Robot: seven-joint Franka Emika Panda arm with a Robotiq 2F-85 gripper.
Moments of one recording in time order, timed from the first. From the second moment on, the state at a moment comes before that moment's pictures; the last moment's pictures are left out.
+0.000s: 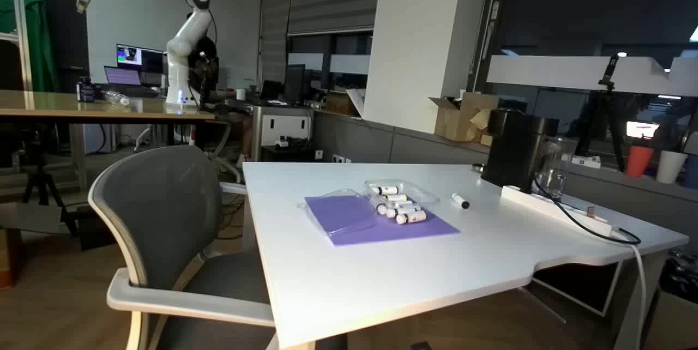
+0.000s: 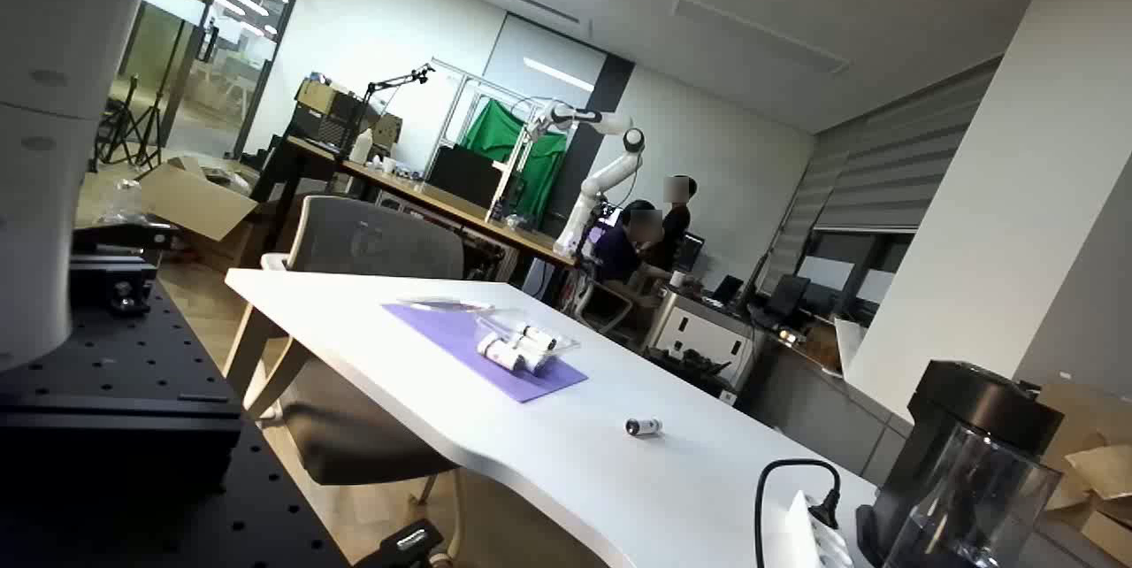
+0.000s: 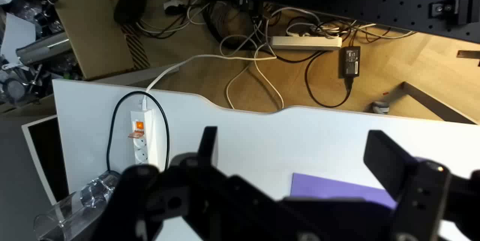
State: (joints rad) arm -0.07 -0.92 -0.01 -2.51 -0.30 1.60 -0.25
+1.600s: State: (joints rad) arm 0.12 -0.58 0.06 -2.78 -0.57 2.24 -0.32
